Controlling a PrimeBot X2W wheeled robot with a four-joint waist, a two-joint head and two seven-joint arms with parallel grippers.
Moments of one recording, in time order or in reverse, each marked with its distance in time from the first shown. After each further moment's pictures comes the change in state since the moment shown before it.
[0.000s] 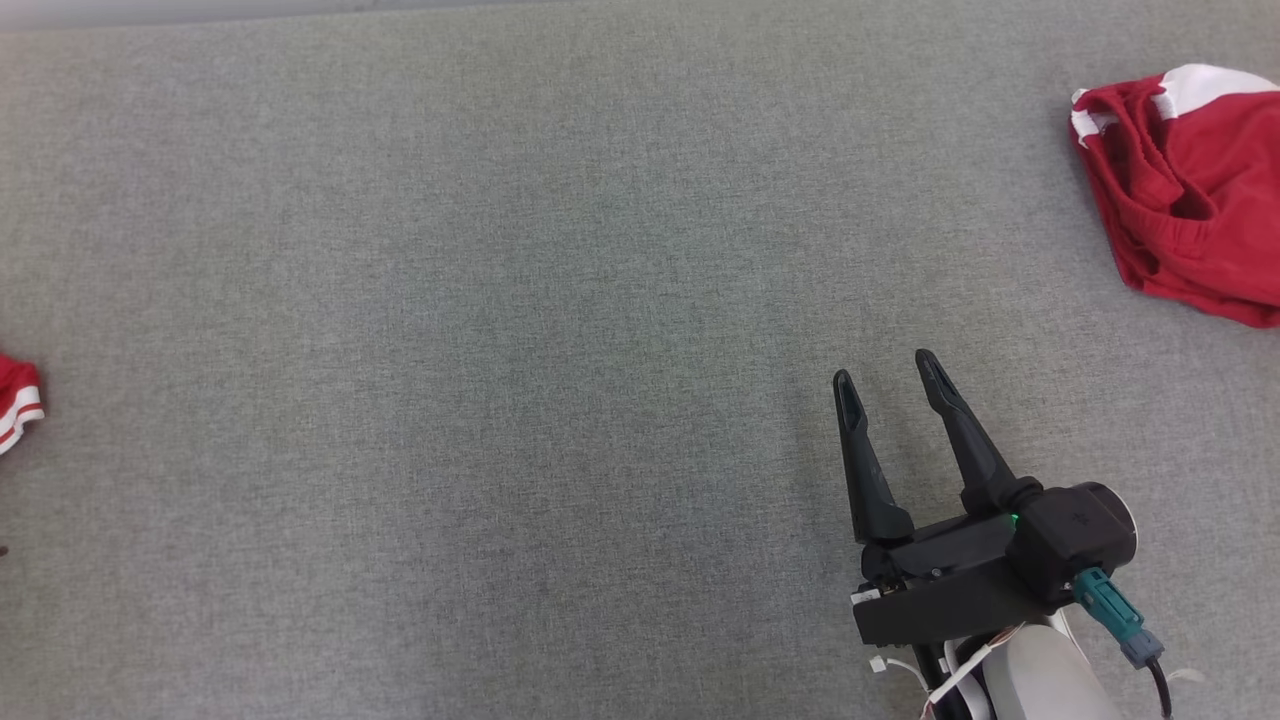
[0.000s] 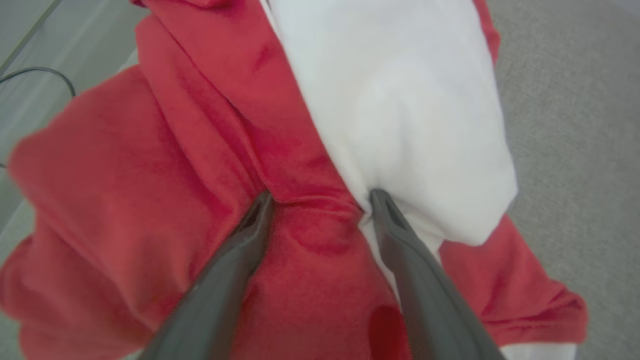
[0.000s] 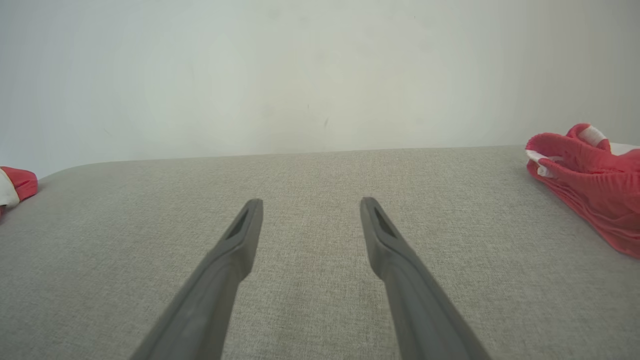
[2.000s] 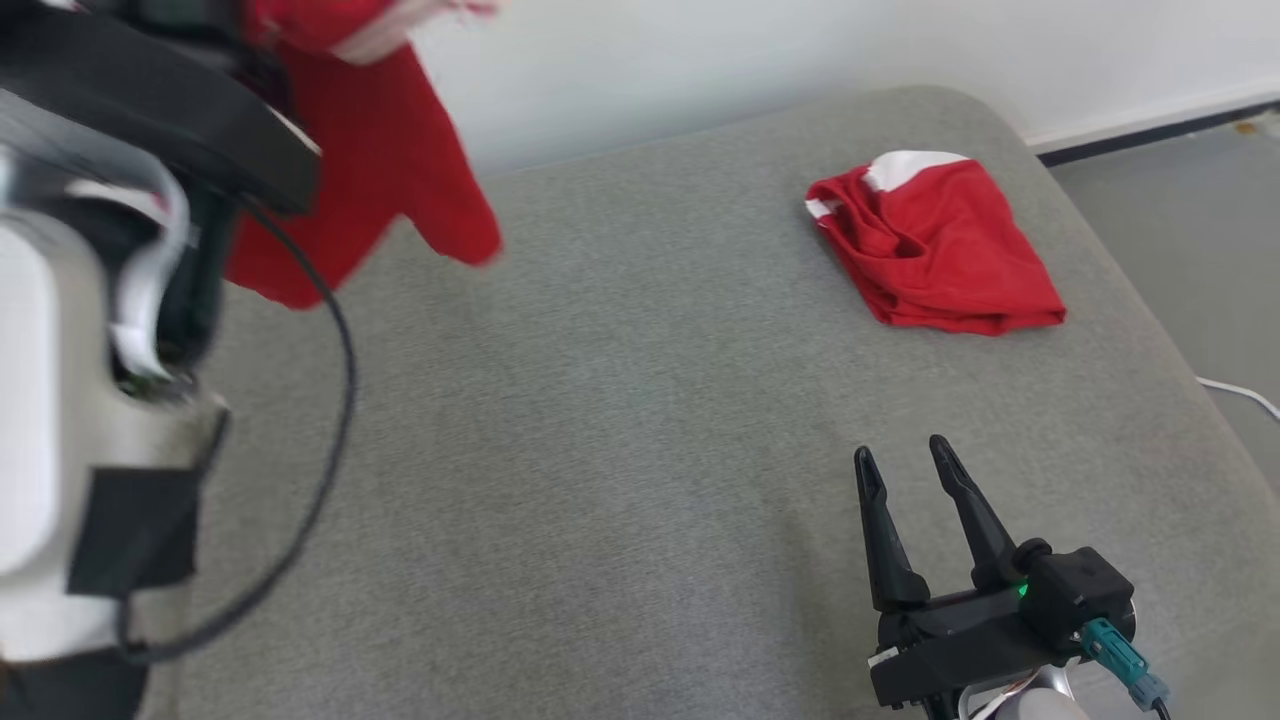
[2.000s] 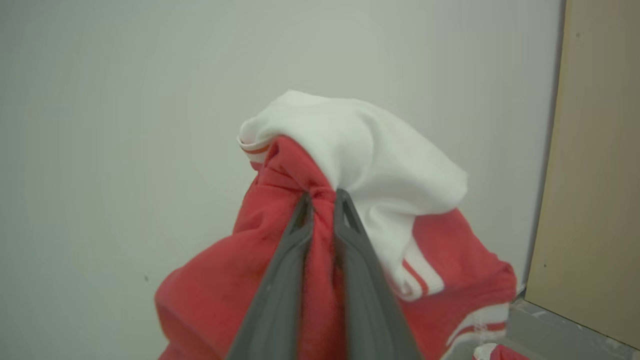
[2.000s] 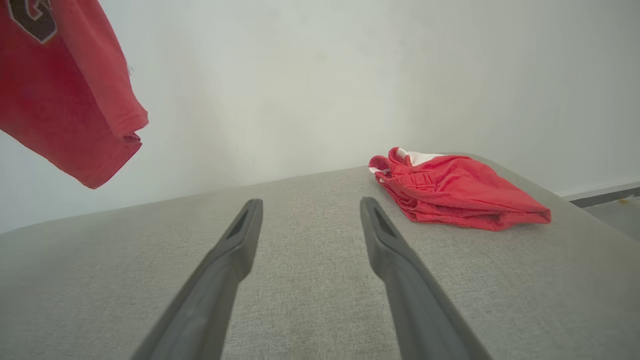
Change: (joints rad) left arm -0.067 -0.259 -0.412 -0.957 -0.052 -0.047 -0.221; right arm 0.090 0.000 -0.023 0.068 0.079 0.000 0.000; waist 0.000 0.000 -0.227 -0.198
